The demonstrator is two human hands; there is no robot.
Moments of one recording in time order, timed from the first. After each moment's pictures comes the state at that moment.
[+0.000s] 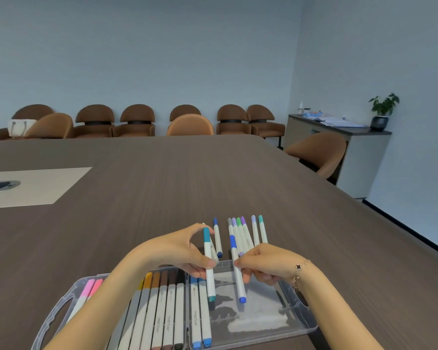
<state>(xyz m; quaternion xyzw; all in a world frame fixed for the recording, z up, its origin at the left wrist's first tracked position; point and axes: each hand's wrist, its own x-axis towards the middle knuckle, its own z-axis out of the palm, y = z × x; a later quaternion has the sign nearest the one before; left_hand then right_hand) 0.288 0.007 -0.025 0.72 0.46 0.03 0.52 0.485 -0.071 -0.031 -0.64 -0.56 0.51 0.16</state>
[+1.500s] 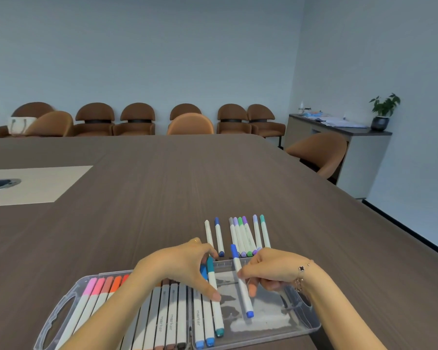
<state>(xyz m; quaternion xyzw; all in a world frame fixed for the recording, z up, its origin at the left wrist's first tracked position) 0.289 0.004 -0.045 0.87 0.41 -0.10 0.24 0.490 -0.066 -0.040 -0.64 -0.57 0.50 0.08</state>
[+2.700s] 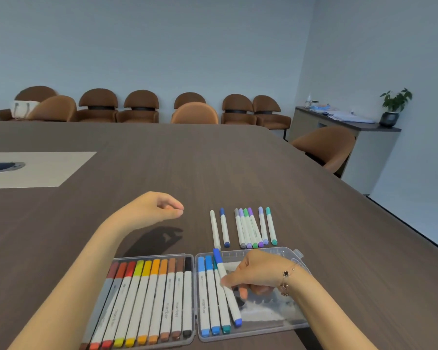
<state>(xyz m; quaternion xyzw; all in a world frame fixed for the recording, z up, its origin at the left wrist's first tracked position) 0.221 0.057 -0.024 0.79 0.50 0.18 0.30 0.453 -0.069 -0.049 -0.65 -0.61 0.45 0.04</state>
